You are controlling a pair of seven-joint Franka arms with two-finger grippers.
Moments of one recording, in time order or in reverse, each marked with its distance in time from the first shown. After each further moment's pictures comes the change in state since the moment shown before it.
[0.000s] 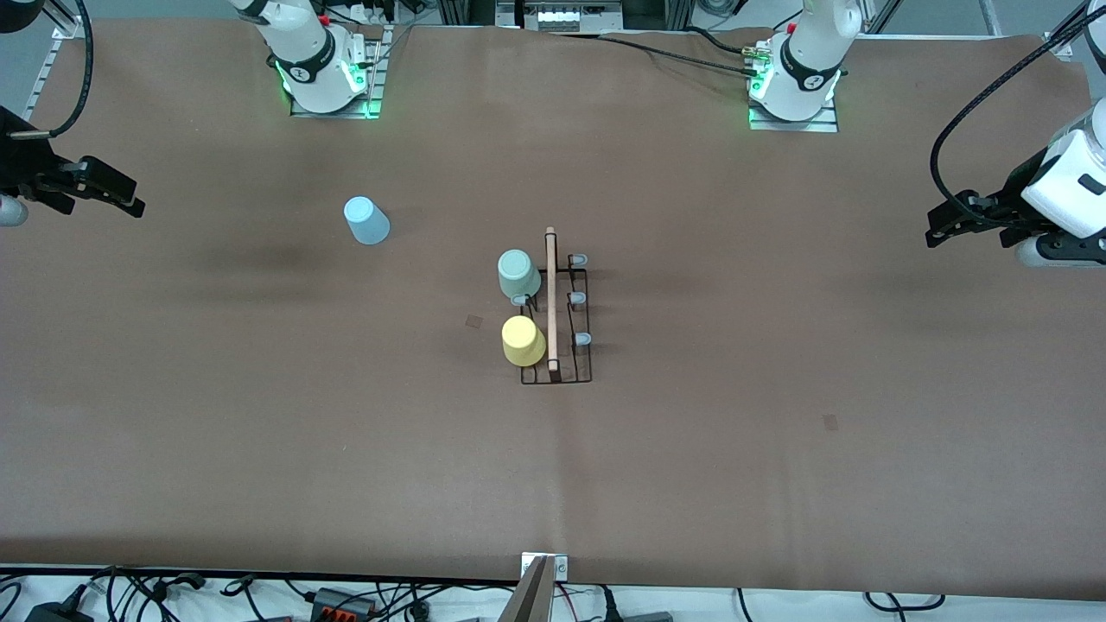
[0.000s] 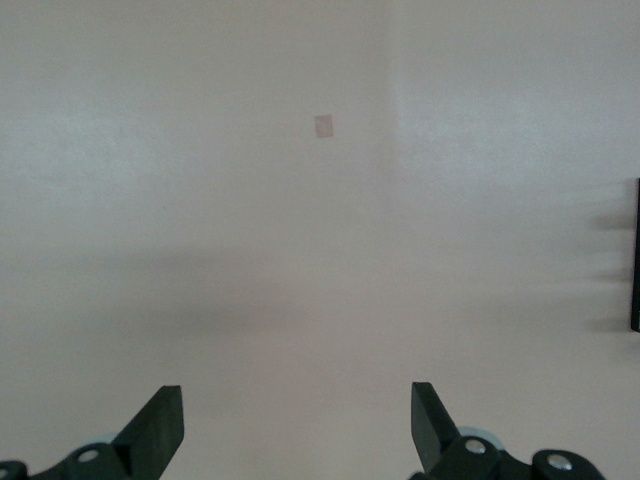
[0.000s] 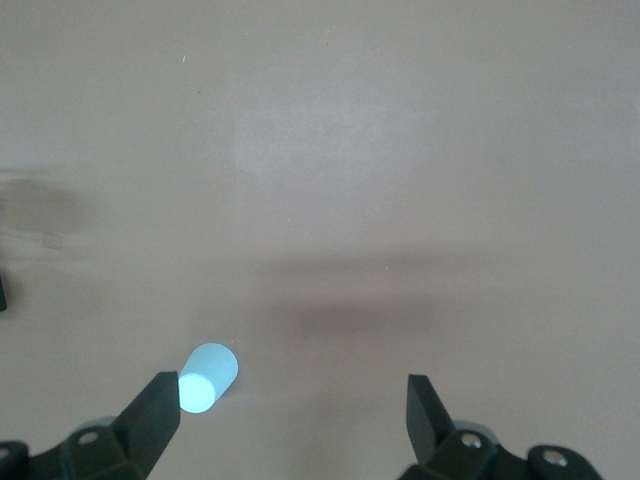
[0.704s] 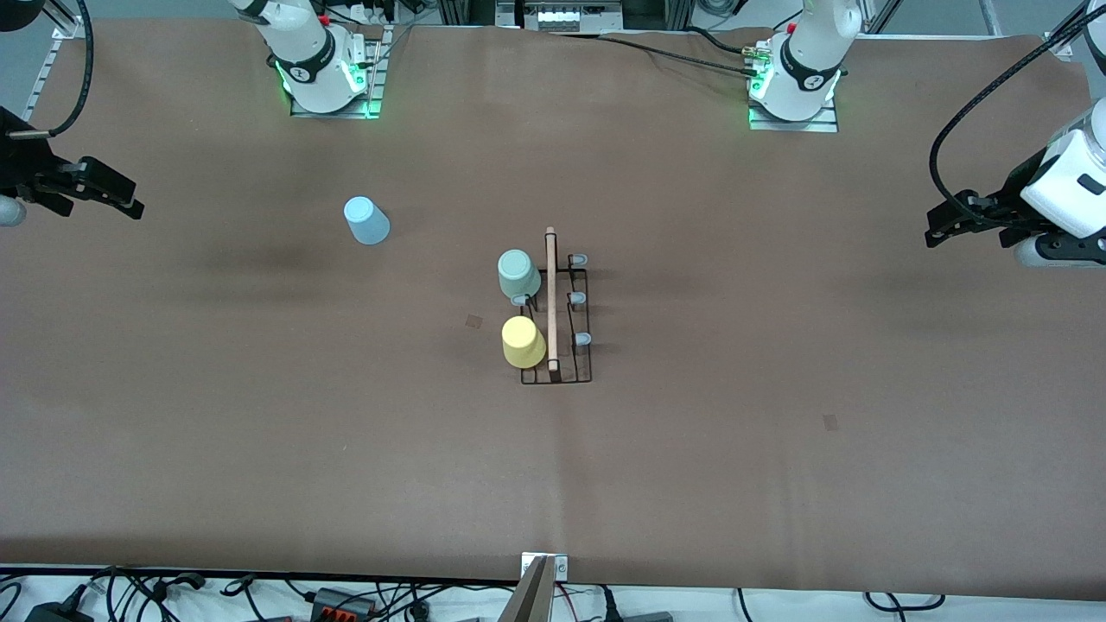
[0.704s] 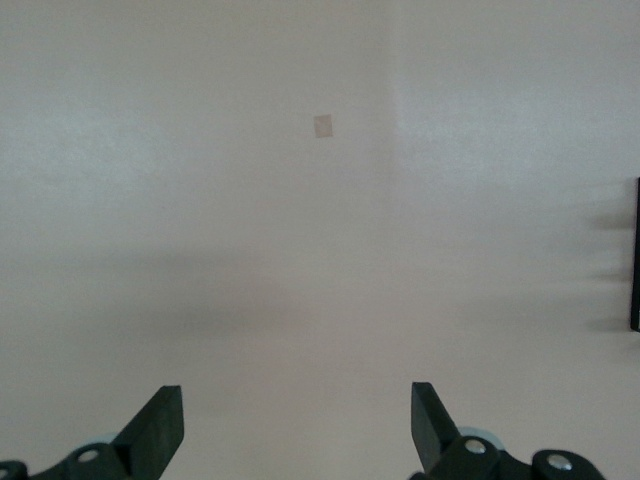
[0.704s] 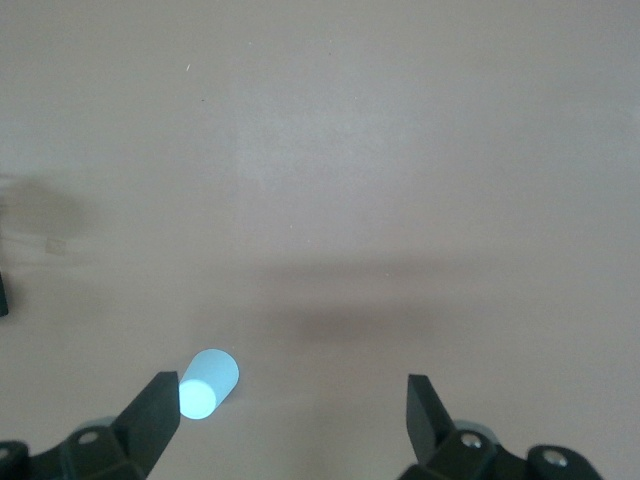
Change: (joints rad) left arm 0.000 0.000 -0.001 0.000 0.000 0.000 0.000; right arm 0.001 0.000 0.008 0.003 -0.001 0.011 0.000
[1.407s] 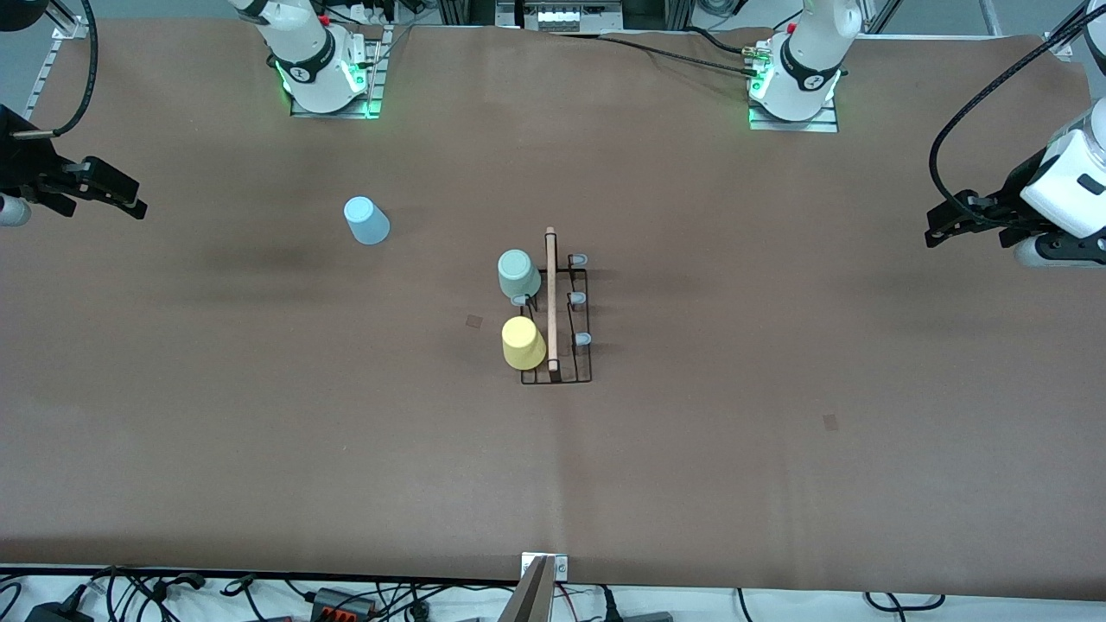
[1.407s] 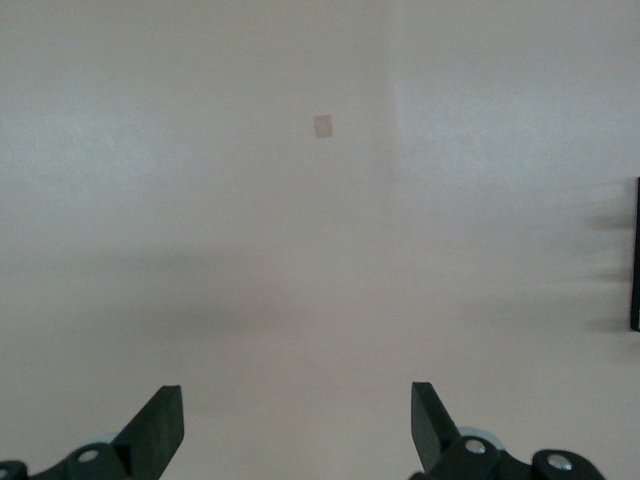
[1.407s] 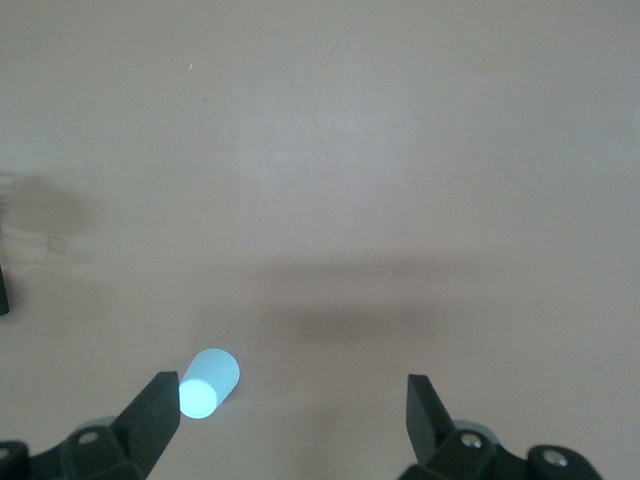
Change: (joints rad) left arm 0.000 0.000 0.000 0.000 0.000 0.000 0.000; right arm -0.006 0.000 0.007 0.000 0.000 0.000 0.000
